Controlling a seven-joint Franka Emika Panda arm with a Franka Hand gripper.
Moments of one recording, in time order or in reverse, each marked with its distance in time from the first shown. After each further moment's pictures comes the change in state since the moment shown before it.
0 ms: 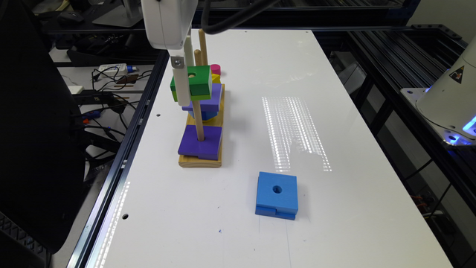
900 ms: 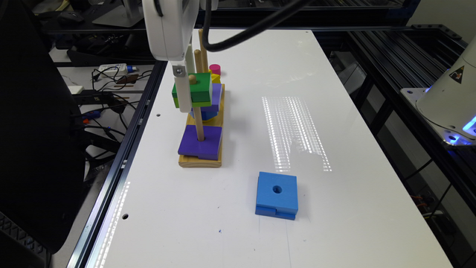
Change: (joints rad) arm 0.000 0.023 -0.001 -0.002 -0.004 0.017 0.000
